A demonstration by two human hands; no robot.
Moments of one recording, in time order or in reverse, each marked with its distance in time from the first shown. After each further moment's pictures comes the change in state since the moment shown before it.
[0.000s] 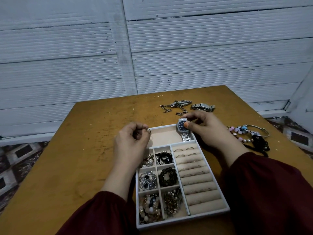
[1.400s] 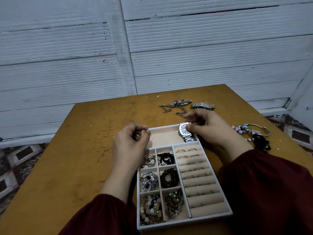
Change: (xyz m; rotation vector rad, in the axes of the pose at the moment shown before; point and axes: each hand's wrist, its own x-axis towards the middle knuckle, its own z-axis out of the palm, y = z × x) left_hand -0.002 0.004 -0.001 0.009 -0.003 -0.024; right_hand 0.000 -0.004 -0.004 0.106 -0.025 0.116
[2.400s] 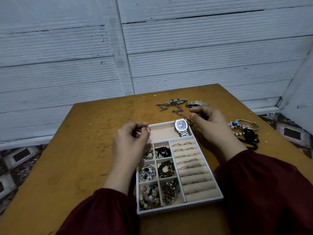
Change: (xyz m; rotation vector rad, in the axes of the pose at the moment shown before) left_hand -0.010 0.006 -0.003 -0.013 -0.002 0.048; right_hand -0.026 -0.005 0.000 0.115 0.268 -0.032
